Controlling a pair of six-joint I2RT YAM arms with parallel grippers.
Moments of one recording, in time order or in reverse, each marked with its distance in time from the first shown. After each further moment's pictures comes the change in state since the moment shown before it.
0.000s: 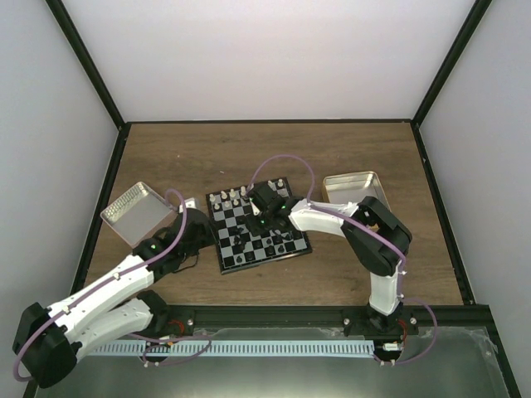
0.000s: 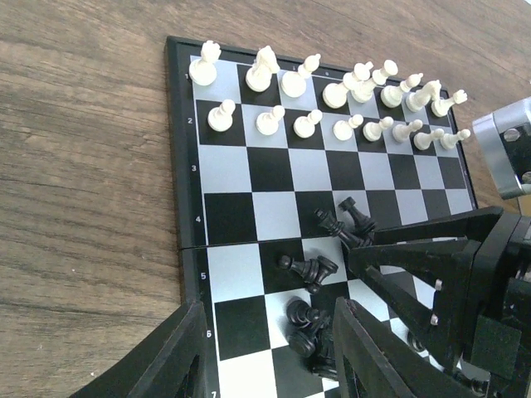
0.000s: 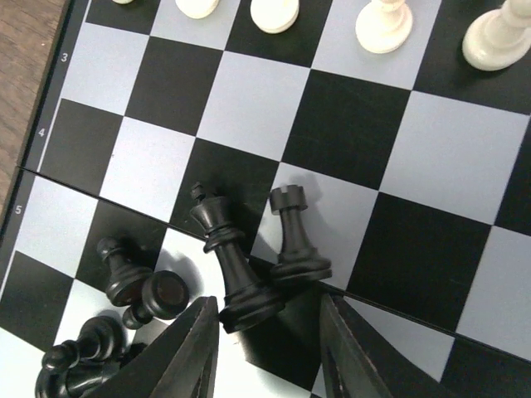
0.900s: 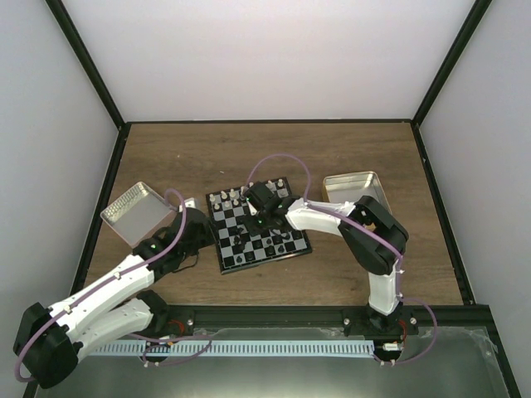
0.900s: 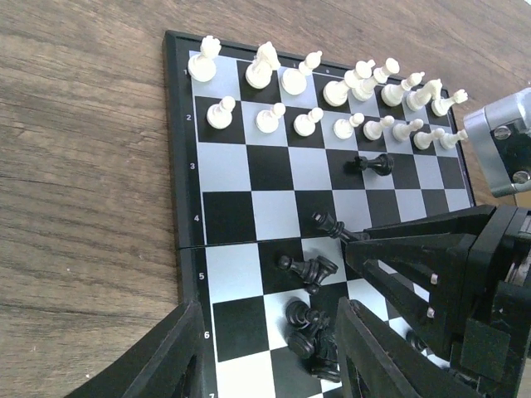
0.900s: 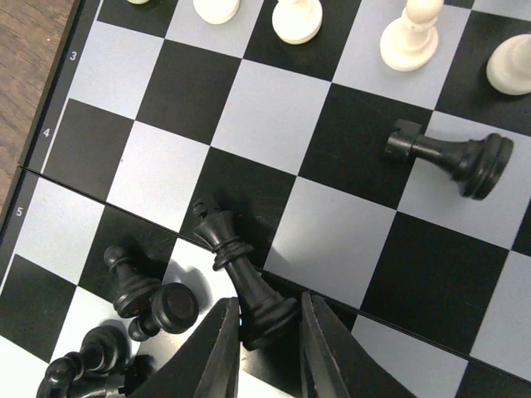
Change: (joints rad) left arm 0.019 0.004 -0.010 0.015 0.027 0.000; right arm 0.010 0.023 0.037 -0.025 0.019 -0.039
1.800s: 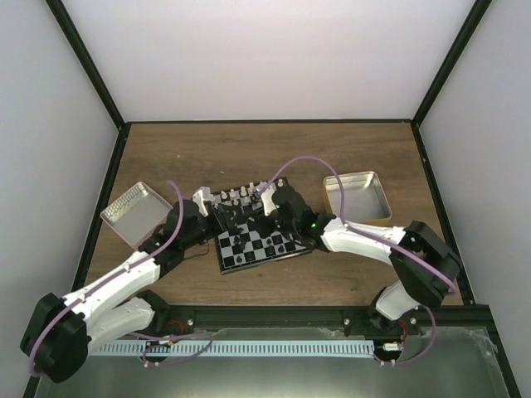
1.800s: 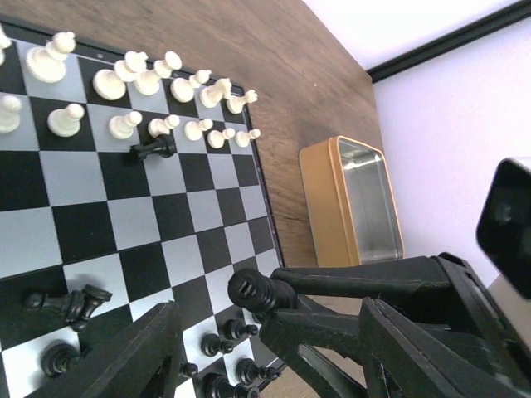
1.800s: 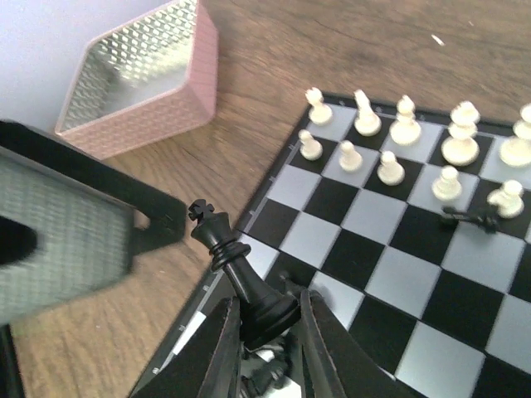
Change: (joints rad) left arm 0.090 0.076 -0.061 0.452 0.406 -0.108; right arm 0.002 -0.371 -0.354 0.421 -0.096 0.011
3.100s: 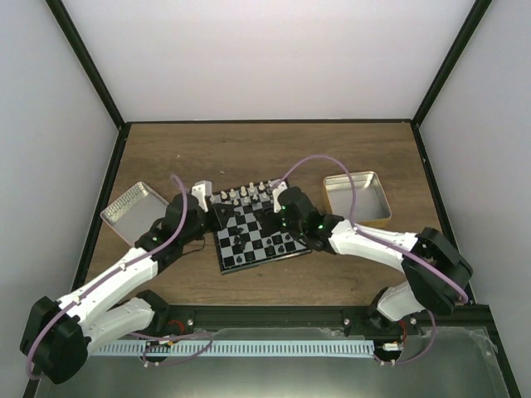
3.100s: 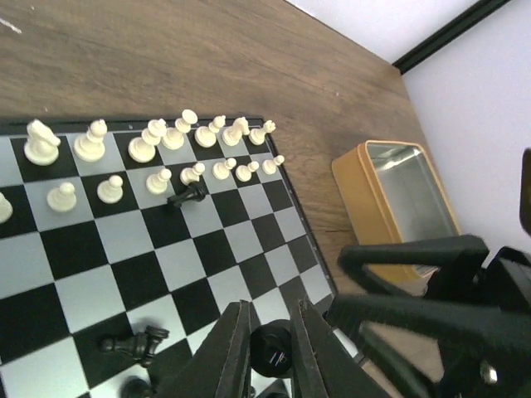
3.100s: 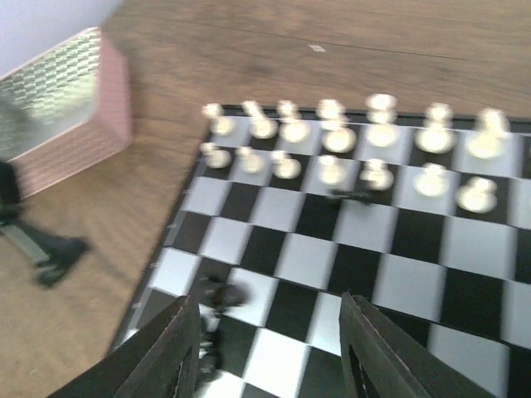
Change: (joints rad) left arm 0.006 -0.006 0.063 -0.083 -0.062 0.210; right arm -0.011 -0.075 -0.033 -0.032 0.131 0.062
